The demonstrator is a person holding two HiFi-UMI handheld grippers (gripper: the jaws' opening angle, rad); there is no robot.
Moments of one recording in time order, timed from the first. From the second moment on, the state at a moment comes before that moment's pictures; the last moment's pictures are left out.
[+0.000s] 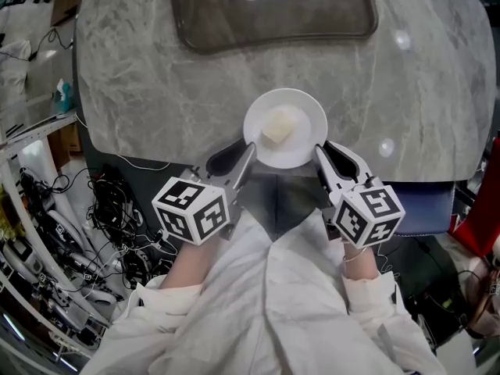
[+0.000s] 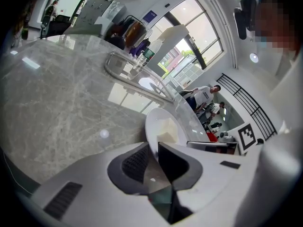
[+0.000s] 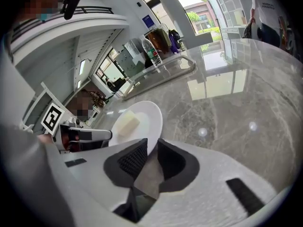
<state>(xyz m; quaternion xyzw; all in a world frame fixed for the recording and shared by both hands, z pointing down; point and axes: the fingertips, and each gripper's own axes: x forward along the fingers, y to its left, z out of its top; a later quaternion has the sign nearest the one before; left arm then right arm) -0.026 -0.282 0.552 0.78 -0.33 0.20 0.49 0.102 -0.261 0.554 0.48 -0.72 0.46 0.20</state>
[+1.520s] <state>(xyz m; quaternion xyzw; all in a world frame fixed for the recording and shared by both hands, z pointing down) -0.054 -0.337 0.464 0.83 -0.34 0.14 0.42 0.074 -0.314 0.466 0.50 -0.75 0.40 0.15</state>
